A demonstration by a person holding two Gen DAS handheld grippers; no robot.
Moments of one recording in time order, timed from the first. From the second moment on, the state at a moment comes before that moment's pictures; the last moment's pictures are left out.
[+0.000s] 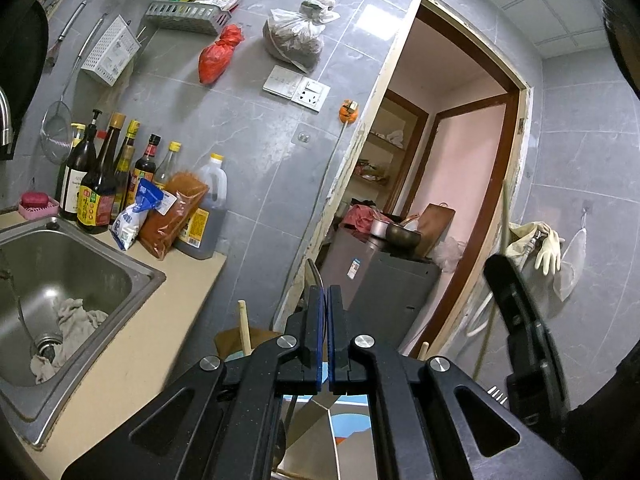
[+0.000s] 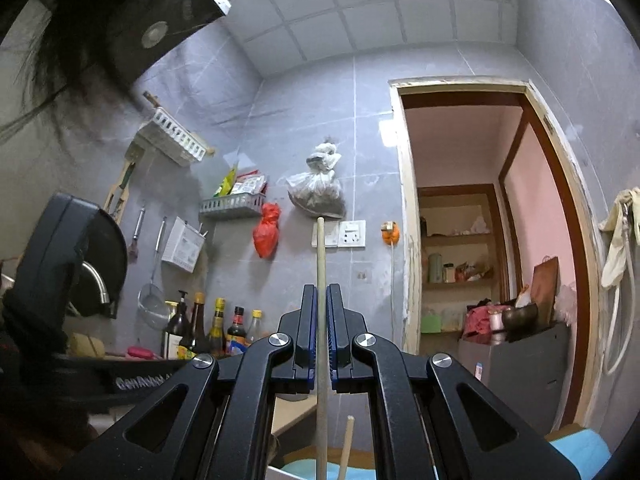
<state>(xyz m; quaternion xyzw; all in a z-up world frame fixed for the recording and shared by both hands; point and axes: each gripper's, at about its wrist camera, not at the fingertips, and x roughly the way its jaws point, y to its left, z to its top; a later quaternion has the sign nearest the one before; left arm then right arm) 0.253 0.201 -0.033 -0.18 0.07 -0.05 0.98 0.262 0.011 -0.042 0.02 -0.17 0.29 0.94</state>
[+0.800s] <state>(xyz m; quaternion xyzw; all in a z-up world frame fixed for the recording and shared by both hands) 0.231 0.193 -0.016 -0.20 0.08 -0.07 0.97 0.268 -0.010 -0.048 0.03 -0.07 0.29 0.95</state>
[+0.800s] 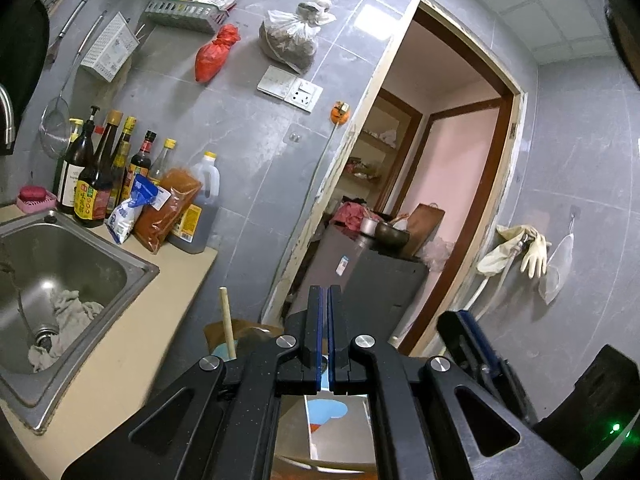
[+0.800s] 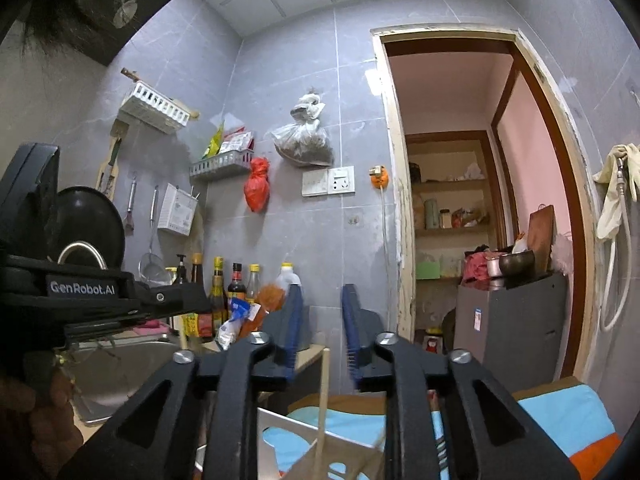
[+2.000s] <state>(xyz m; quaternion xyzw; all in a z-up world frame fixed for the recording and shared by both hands) 0.099 0.073 0.028 -0.07 0.25 0.03 0.97 0.173 -0.189 0.040 0.05 0.19 0.22 0.95</state>
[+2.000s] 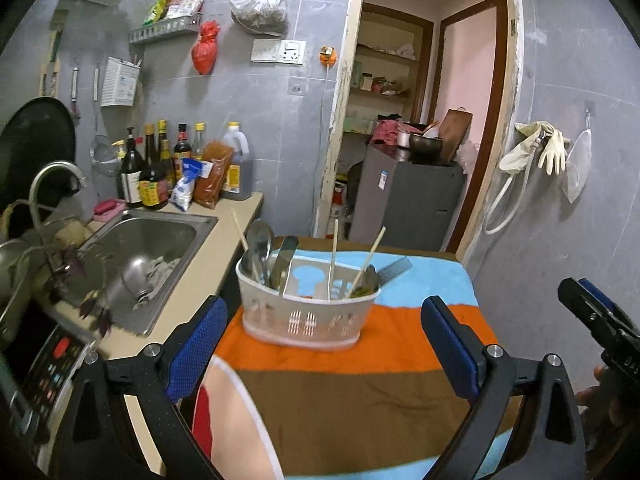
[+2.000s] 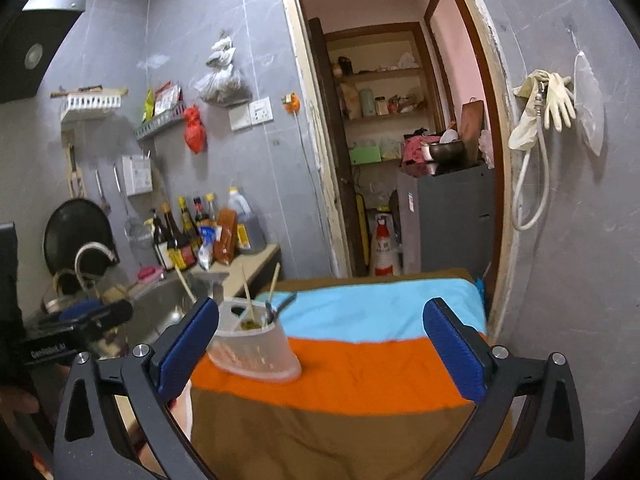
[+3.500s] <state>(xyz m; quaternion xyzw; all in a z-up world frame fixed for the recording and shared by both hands) -0.021 0.029 0.009 -0.06 0.22 0.04 0.97 0.065 -0.244 0.021 0.03 0.21 0.20 0.96</state>
